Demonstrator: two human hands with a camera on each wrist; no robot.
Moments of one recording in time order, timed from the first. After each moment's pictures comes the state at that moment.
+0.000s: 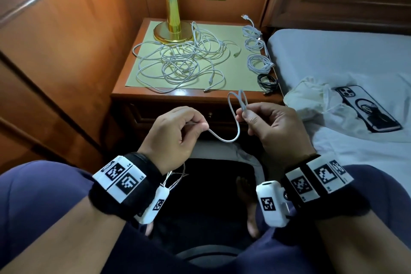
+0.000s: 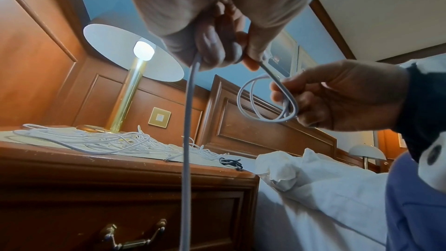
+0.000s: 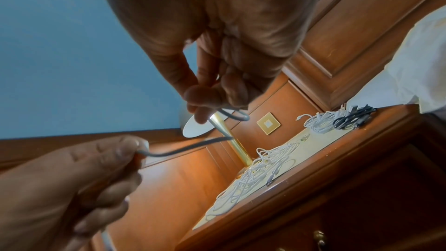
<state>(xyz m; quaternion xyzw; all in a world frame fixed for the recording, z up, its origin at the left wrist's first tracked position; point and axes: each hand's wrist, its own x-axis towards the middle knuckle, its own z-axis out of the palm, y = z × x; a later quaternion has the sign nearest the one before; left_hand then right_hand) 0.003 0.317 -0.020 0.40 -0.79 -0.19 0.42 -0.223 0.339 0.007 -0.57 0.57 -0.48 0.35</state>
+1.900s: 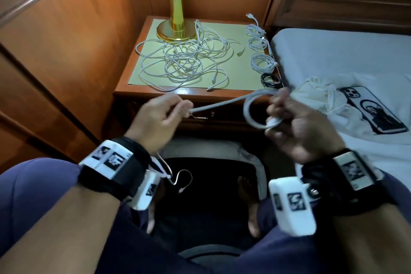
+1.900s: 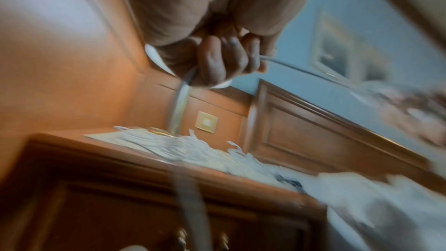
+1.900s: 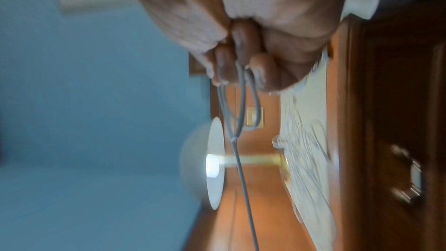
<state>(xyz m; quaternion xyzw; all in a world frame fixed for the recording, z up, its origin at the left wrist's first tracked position) 0.029 0.291 -0.014 0.50 -0.73 -0.27 0.38 -0.240 0.327 0.023 -0.27 0.49 -0.54 0.62</state>
